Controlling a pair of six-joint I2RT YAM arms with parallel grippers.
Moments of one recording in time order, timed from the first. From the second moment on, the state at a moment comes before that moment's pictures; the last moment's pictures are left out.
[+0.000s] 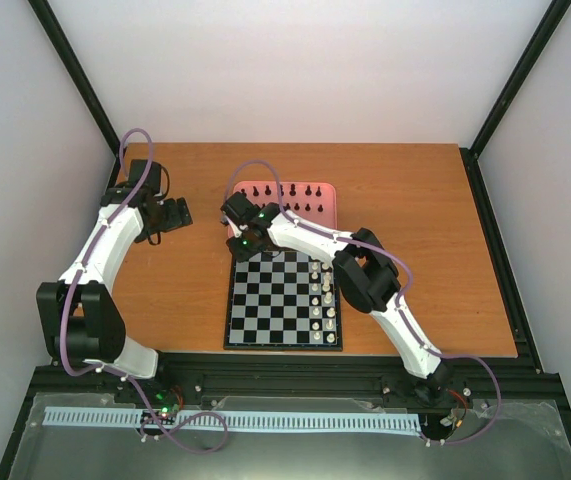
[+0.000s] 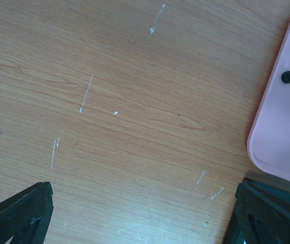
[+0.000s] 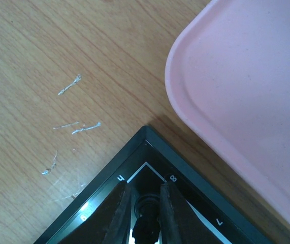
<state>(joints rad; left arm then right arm) -0.02 1.48 1.25 -0.87 -0.08 -0.39 0.89 2.36 1.99 -0.74 -0.06 0.20</state>
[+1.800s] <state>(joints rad) -0.02 1.48 1.24 -0.87 -0.05 -0.39 0.42 2.51 2.39 -0.80 0.07 0.27</state>
